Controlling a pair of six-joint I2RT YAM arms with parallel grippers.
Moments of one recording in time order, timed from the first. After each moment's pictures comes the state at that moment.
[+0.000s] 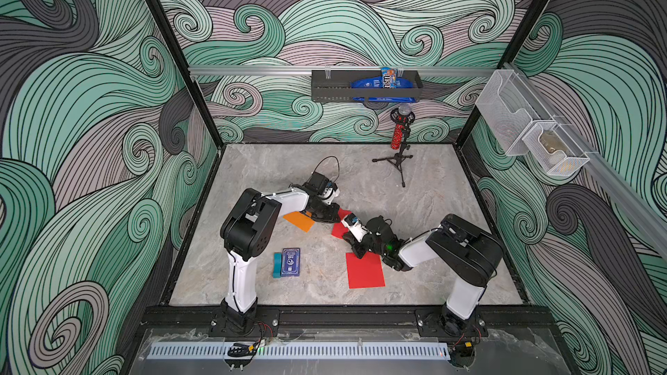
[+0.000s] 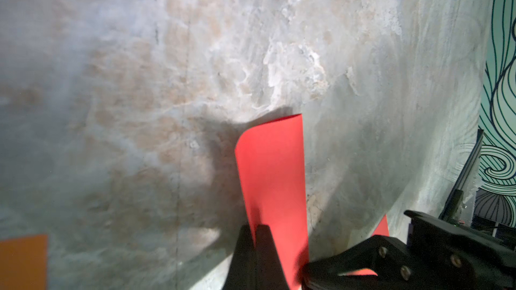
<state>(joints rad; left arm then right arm) -0.50 2.00 1.22 -0.39 0.48 -0.26 0.77 1.80 0.50 0.68 -0.15 0.00</state>
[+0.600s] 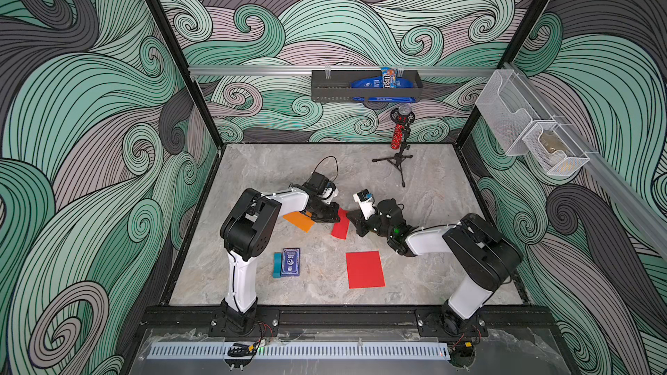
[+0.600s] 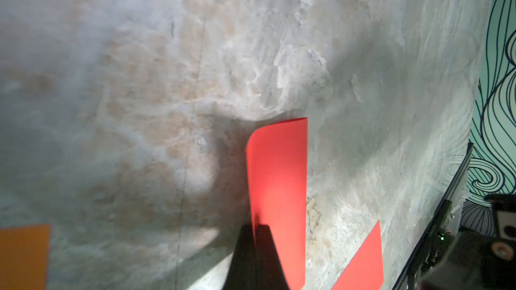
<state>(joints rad) -0.50 2.00 1.22 -0.39 0.48 -0.32 0.61 1.74 0.62 0.67 -0.26 0.21</state>
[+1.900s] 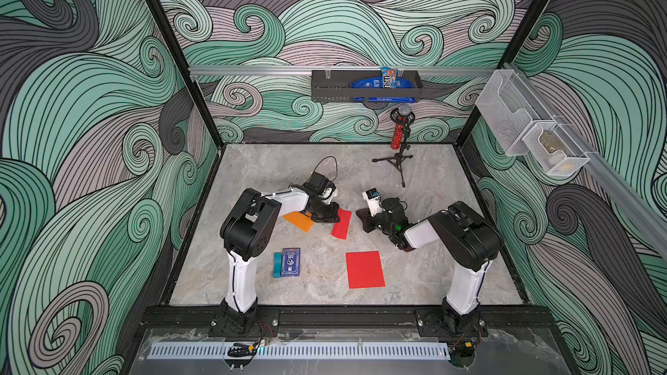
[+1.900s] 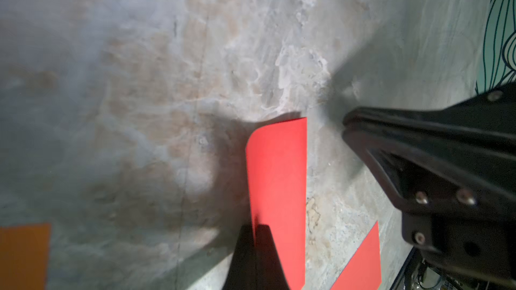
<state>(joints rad) -0.50 2.00 1.22 -0.39 0.49 -0.33 0.52 1.87 0.60 0.71 -0.22 0.20</state>
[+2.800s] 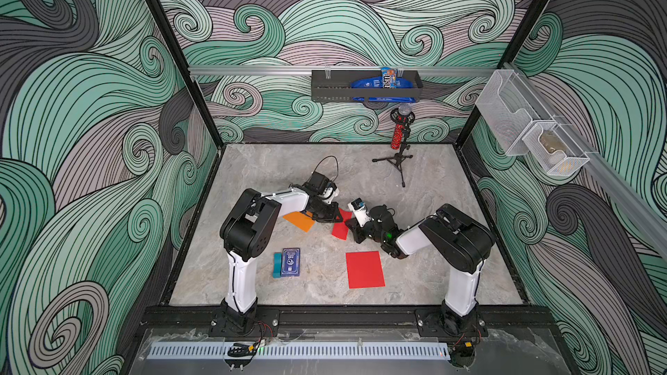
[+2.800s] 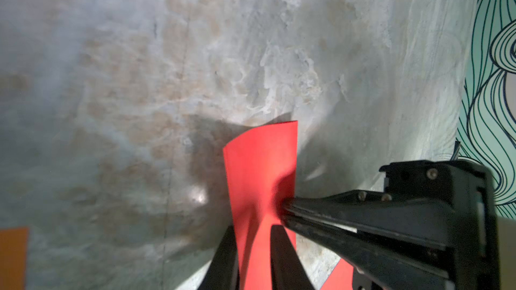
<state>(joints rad) -0.50 2.00 1.22 -0.38 0.50 -0.33 0.64 1.91 0.60 0.73 -0.20 0.14</state>
